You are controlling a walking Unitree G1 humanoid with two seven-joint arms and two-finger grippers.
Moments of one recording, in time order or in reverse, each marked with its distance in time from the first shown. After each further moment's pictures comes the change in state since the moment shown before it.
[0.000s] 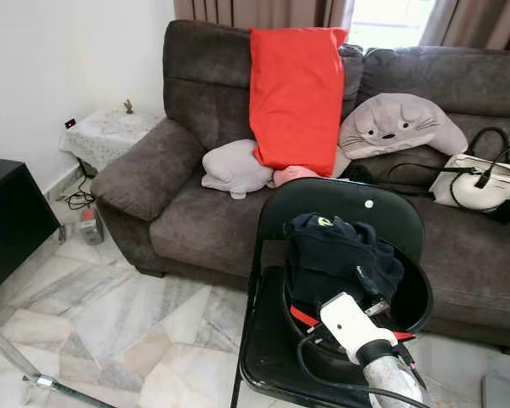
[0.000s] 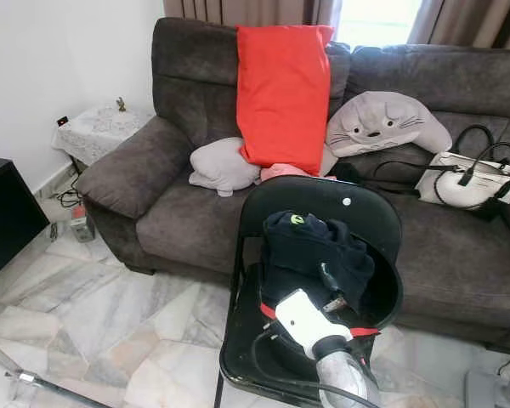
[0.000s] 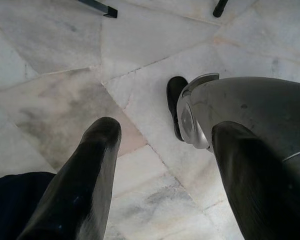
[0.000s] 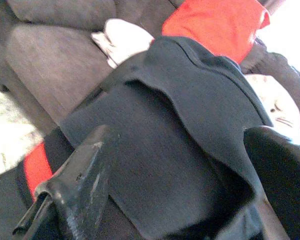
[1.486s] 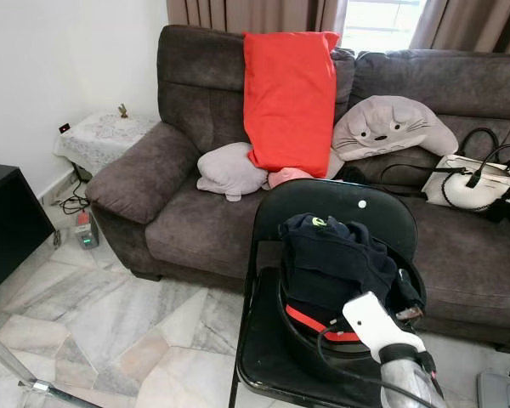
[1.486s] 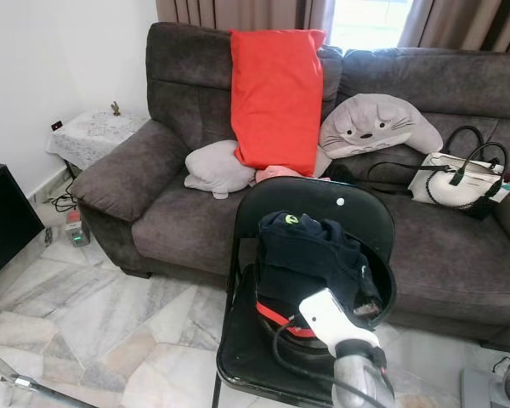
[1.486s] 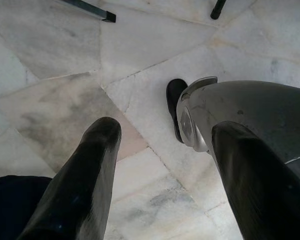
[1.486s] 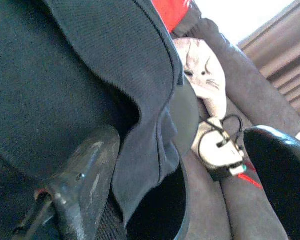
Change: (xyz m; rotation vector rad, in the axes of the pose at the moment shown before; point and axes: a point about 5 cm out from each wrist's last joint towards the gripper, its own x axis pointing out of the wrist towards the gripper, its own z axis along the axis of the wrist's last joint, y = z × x) left arm 0.000 0.001 0.000 0.006 0.000 0.001; right arm -0.001 -0.021 -0.020 -0.102 0.125 -0.223
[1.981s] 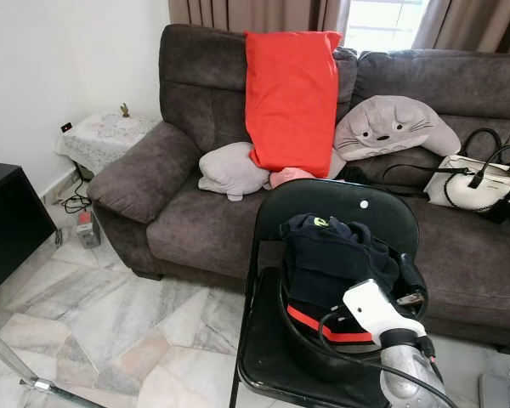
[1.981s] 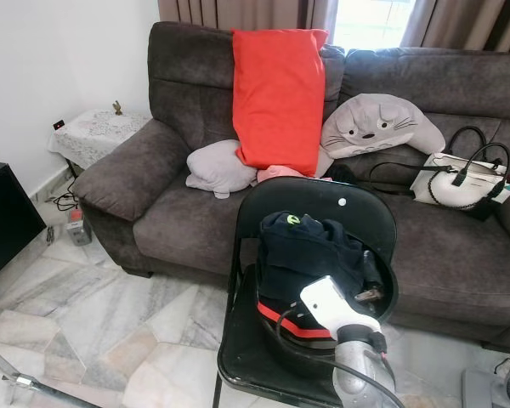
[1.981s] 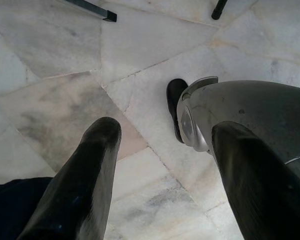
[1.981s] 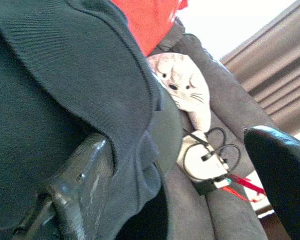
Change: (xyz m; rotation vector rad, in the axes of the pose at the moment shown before) left arm 0.000 0.000 0.000 -0.002 -0.001 0.000; right arm 0.014 -0.011 0.002 -0.027 -0.033 -0.098
